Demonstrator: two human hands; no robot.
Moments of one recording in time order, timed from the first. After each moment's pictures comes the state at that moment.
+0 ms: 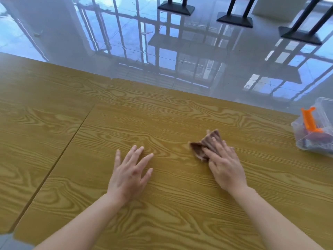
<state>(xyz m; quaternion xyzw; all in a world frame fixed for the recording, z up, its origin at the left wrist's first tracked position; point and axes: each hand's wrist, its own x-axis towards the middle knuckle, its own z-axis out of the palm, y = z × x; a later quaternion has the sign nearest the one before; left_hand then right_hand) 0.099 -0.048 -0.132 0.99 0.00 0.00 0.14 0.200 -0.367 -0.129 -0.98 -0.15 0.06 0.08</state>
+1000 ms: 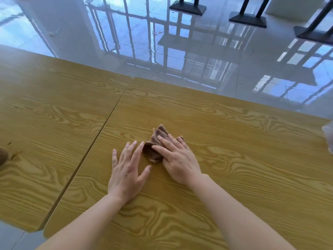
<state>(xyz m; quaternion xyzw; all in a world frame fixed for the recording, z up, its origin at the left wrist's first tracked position) 0.083 0.026 -0.142 0.97 0.09 0.04 0.21 0.184 -0.158 -0.126 -0.91 -0.37 0.07 0.15</state>
